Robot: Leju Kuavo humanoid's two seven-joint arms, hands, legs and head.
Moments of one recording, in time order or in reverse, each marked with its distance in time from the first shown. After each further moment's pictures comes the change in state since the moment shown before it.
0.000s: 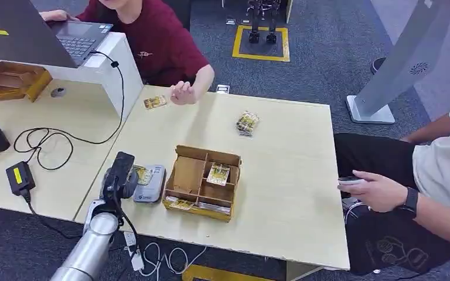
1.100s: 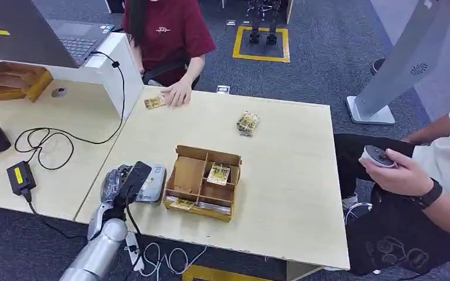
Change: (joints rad) left arm -0.002 -0.064 0.060 0.074 -0.276 0.076 -0.102; right arm -0.005 0.007 0.032 0.000 0.003 0.007 -0.017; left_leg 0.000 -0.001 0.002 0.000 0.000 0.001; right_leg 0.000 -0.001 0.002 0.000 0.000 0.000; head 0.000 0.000
